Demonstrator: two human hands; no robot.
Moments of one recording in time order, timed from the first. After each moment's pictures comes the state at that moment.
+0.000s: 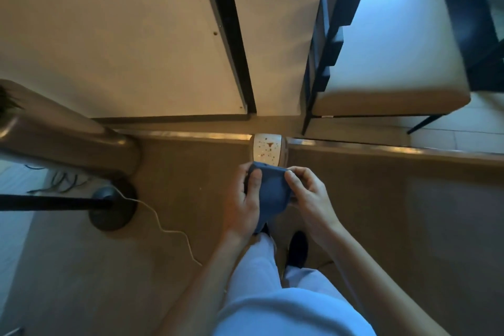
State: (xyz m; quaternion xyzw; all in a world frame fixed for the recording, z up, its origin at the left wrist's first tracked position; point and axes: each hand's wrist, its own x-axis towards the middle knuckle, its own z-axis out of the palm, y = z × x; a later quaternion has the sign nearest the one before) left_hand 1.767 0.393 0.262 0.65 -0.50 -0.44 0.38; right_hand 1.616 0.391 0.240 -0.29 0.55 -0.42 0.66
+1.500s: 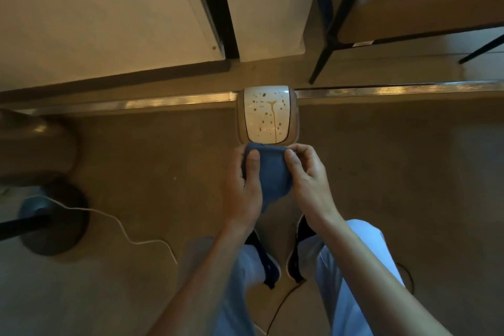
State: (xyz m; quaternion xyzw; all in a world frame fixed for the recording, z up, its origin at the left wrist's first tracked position) left_hand 1.815 0.300 -0.072 0.64 -0.48 -0.48 0.36; right_hand 1.686 0.314 -0.086 -0.29 0.65 -0.42 0.56
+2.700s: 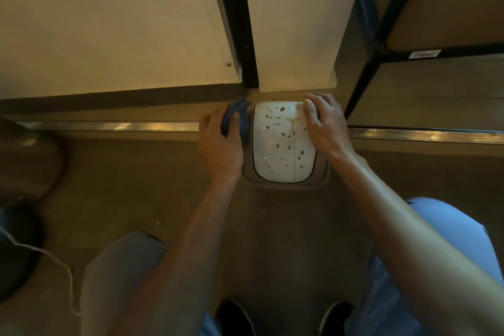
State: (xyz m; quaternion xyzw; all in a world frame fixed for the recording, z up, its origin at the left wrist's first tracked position) left_hand 1.835 0.164 -0.294 0.70 -0.52 -0.20 0.46; right_hand 1.629 0.135 -0.314 -0.59 0.64 -0.38 0.32
